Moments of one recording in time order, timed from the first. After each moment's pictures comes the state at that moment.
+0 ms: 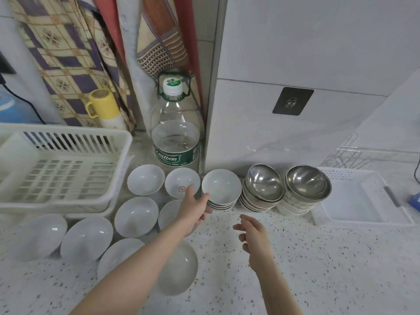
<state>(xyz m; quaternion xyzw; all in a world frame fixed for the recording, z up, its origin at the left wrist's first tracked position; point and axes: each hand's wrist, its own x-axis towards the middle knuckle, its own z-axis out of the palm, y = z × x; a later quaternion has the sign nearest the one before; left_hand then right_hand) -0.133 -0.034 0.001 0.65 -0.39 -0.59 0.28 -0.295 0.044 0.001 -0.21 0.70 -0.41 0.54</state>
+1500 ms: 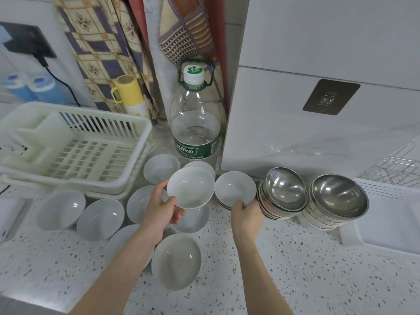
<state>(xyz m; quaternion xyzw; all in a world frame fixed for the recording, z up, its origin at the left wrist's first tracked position) -0.065 0.004 0.016 0.70 -0.27 -0.51 0.42 -0.250 -0.021 -0.020 -0.37 0.81 -0.33 0.33</state>
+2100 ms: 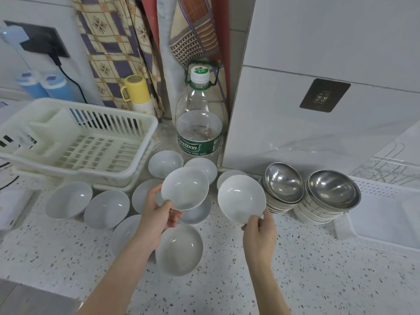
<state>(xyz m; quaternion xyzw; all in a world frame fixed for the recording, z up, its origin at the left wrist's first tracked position) -0.059 0.046 0.016 0.67 -0.24 -0.52 0.48 -0.274 0.056 0.000 -0.41 0.70 -0.47 0.35</state>
